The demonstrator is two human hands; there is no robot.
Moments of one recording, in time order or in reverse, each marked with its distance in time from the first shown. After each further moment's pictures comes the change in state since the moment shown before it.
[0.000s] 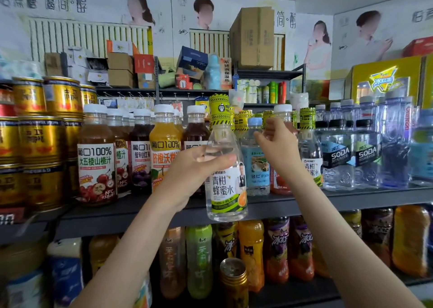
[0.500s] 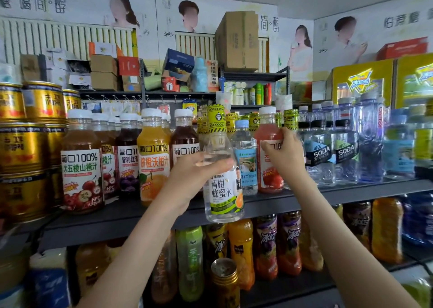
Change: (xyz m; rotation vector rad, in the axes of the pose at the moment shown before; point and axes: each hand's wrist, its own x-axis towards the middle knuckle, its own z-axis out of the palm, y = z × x) left_hand 0.001 0.000 0.013 -0.044 -0.026 -0.034; right_hand 0.002 0.042 -0.019 -0.219 0.083 0.108
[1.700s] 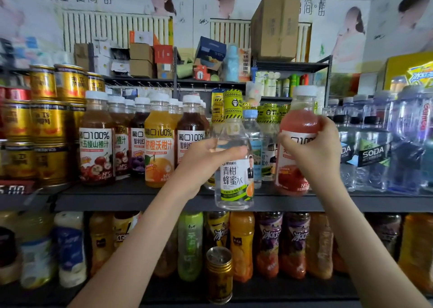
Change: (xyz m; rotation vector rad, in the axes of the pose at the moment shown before) left_hand 0.003 0.010 0.039 0.119 0.089 -0.034; right_hand -0.010 0.007 -0.044 0.239 0.116 -0.050
